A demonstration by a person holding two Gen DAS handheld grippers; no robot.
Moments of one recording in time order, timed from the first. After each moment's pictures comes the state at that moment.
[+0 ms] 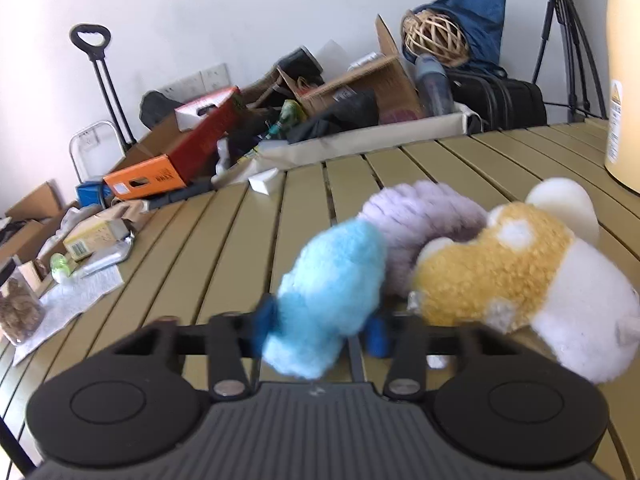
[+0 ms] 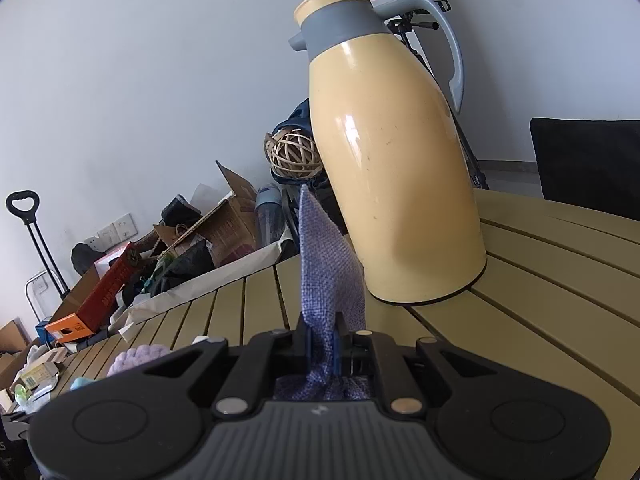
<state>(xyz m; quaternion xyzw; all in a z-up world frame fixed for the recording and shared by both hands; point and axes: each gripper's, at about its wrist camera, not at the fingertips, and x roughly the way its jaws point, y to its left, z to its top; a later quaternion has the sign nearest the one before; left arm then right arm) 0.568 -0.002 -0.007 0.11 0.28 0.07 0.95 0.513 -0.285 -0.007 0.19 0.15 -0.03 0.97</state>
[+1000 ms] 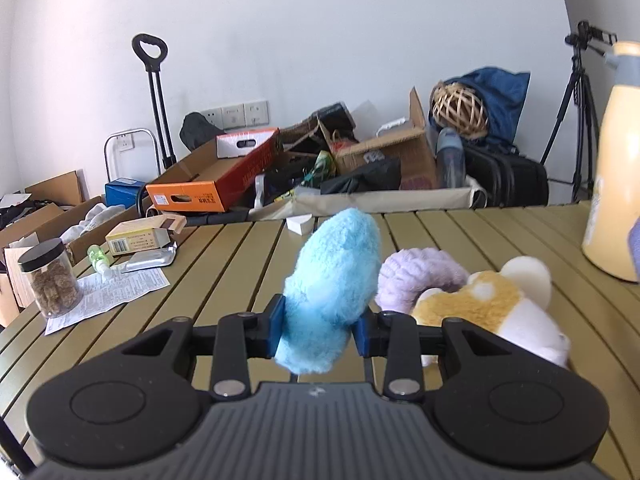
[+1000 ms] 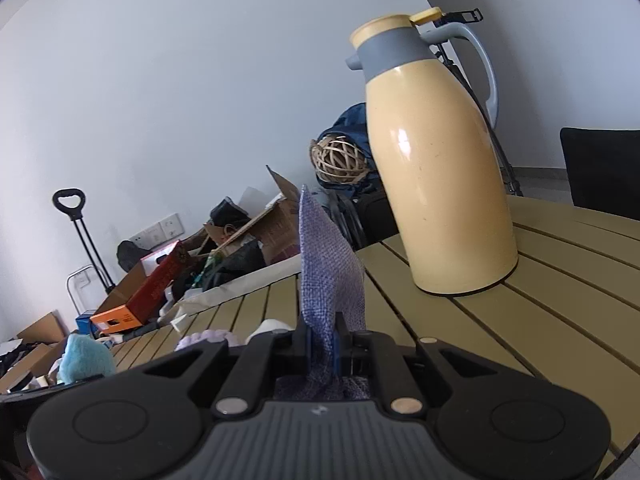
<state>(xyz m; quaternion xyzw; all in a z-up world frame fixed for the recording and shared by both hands) 0.486 0.014 0.046 0.04 0.21 0.09 0.97 0.466 -0.257 0.009 0.19 0.13 0.03 0.97</state>
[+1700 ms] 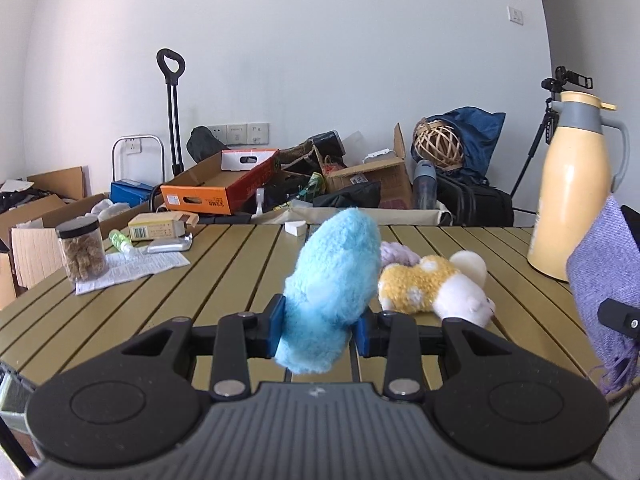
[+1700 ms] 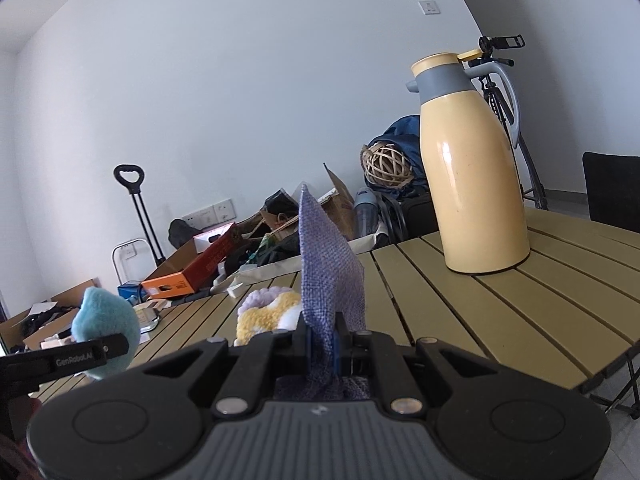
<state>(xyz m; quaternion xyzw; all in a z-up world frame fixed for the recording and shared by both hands) 0.363 0.017 0.054 0.00 0.17 0.06 0.98 0.358 -0.227 0.008 0.14 0.12 0.09 0.98</state>
